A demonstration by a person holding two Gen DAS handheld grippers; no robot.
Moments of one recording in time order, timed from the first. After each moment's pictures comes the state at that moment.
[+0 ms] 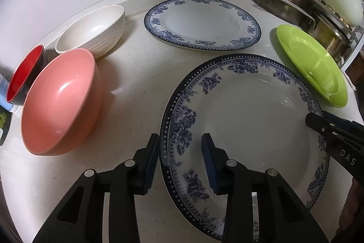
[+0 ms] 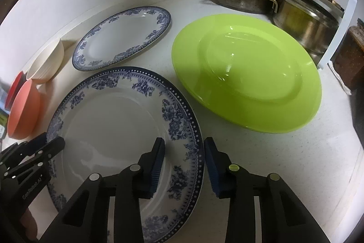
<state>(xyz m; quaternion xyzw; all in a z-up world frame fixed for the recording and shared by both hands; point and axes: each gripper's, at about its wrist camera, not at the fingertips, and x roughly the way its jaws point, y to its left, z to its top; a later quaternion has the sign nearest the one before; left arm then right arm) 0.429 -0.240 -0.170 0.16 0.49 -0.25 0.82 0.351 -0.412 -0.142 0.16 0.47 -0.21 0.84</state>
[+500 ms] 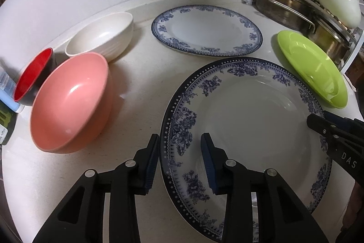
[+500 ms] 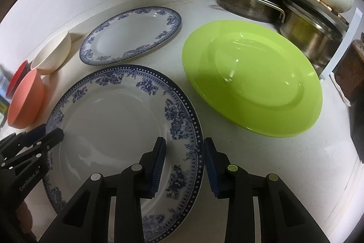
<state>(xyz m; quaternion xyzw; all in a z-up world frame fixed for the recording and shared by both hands) 0.421 -0.230 -0.161 0.16 0.46 -0.24 0.84 0.351 -0.401 -0.136 0.13 0.47 -0.20 0.85</state>
